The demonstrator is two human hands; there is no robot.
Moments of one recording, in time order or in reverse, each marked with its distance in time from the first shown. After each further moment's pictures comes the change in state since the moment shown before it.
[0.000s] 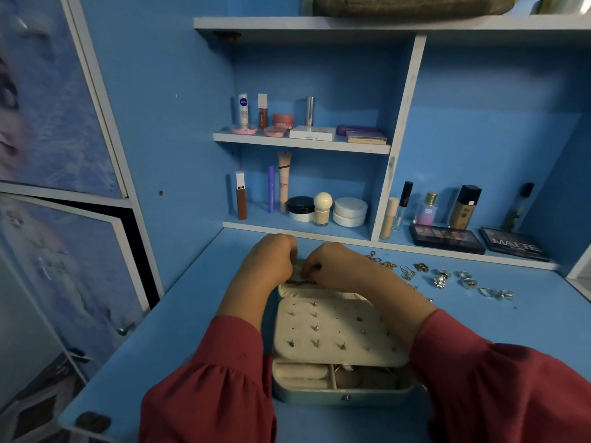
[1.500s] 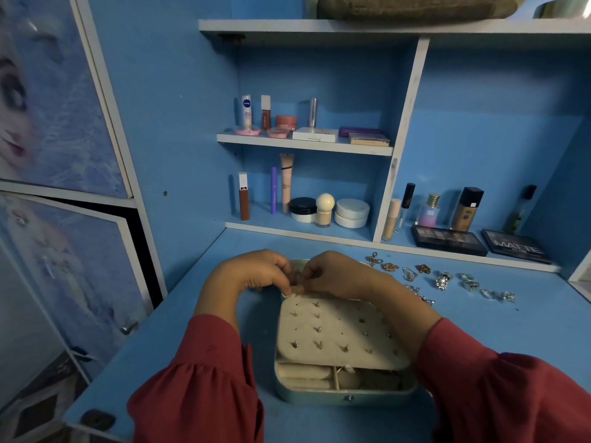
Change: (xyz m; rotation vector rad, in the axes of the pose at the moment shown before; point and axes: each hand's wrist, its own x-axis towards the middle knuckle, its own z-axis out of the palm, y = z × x) left_hand -0.008 -0.035 -0.007 -0.403 -0.404 -0.027; right_hand -0.012 -0.005 0.005 0.294 -0.043 -0.010
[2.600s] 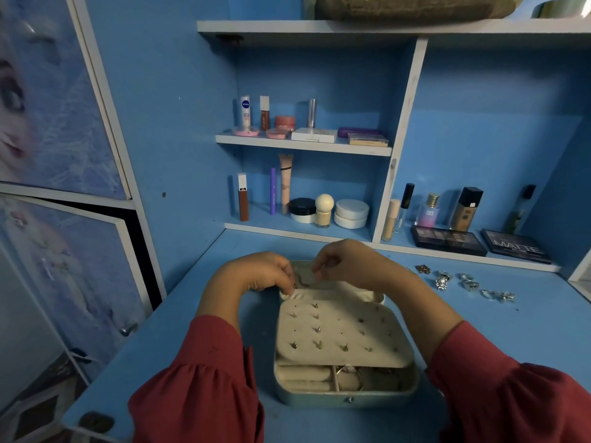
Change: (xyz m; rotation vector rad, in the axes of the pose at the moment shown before) left_hand -0.001 0.008 0.003 0.036 0.015 0.004; right_hand -0.008 0.016 -0.021 0.034 0.123 0.019
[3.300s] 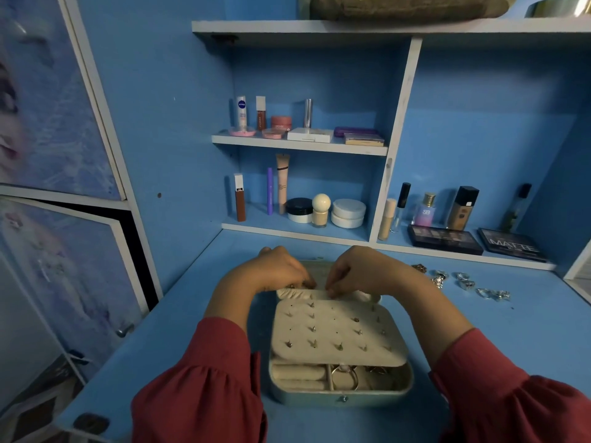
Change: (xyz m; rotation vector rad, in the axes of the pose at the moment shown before) left_hand 0.004 0.021 0.016 0.196 0.048 0.061; right_hand -0.014 0.012 -0.010 -0.098 -0.127 0.106
